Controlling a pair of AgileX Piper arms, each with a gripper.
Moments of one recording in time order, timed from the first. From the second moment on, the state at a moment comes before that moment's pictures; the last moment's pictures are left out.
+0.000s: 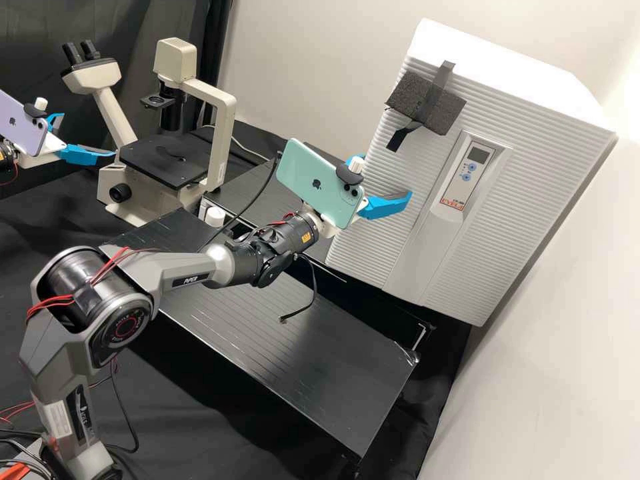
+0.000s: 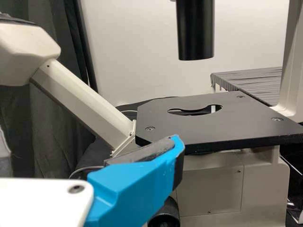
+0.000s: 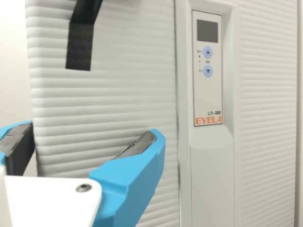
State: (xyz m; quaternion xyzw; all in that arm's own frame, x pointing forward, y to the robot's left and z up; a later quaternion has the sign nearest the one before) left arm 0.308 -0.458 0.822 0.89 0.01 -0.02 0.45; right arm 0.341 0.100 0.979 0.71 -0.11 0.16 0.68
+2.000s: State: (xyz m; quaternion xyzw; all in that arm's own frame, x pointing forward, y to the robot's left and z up) left arm 0.308 -0.458 0.822 0.89 0.01 -0.02 0.45; right arm 0.271 0.081 0.985 0.69 -0.12 0.18 0.69
